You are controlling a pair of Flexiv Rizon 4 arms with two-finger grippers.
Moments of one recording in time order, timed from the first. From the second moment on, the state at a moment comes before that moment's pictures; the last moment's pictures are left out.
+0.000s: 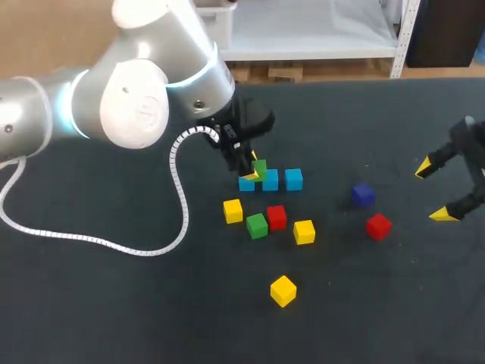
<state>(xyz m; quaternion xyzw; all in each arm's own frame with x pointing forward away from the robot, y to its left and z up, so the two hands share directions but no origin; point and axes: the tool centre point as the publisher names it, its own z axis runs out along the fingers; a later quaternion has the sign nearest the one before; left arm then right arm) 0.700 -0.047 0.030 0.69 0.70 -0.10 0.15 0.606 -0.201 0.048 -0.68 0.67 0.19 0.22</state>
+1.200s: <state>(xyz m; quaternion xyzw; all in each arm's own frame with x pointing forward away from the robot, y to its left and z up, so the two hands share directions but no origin) 0.708 -0.046 0.027 0.69 0.70 -0.10 0.15 0.606 -0.201 0.048 -0.68 0.67 0.19 0.22</state>
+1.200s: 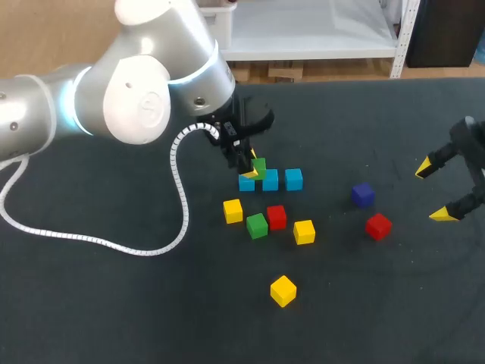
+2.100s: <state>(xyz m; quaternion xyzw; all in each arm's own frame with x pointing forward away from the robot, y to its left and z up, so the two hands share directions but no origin) 0.708 -0.047 0.025 0.69 0.70 -0.11 0.14 0.606 -0.201 0.048 -0.68 0.67 0.19 0.22</state>
